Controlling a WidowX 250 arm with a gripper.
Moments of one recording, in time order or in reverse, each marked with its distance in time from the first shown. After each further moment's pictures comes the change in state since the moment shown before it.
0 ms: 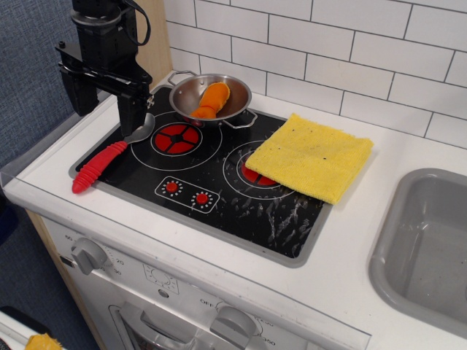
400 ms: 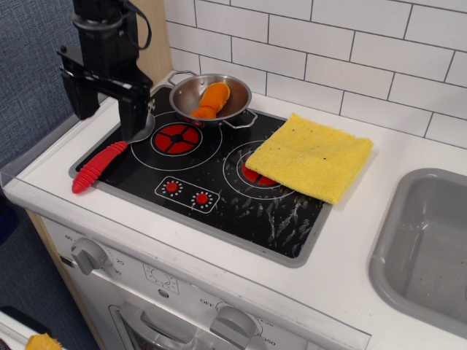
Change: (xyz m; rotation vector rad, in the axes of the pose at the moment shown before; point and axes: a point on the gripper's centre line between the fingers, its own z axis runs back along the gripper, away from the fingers) arm -0.001 -0.003 -0.008 -0.016 0.022 0.007
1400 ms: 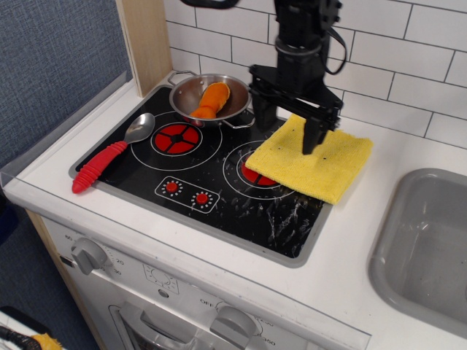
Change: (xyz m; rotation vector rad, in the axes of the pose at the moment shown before) arm 0.094 -0.169 -0.008 -0.089 -0.128 -0.228
